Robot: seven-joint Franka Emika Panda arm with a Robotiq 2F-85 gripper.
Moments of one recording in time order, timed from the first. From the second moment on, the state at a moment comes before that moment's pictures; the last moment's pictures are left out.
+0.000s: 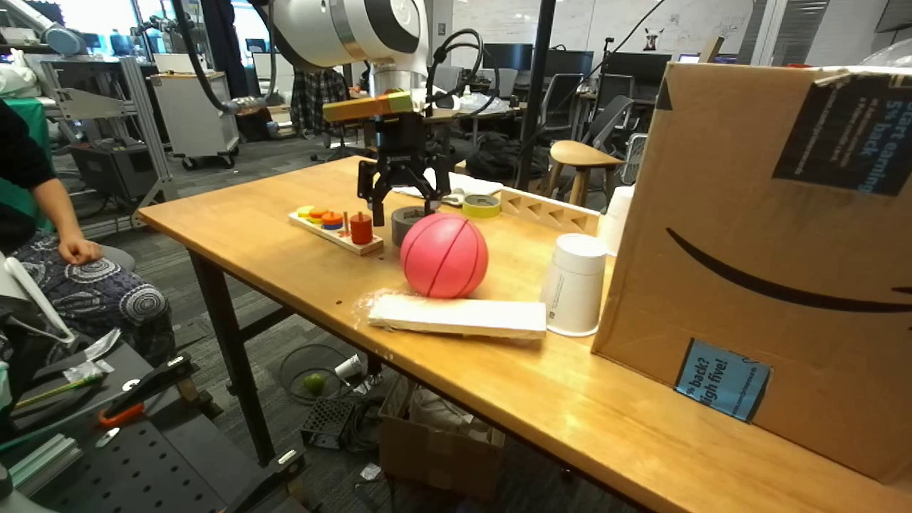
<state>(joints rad) 0.06 0.23 0.03 -2.07 -0.29 1.99 0.06</state>
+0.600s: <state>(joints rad) 0.09 0.18 0.06 -2.03 -0.29 2.01 0.06</state>
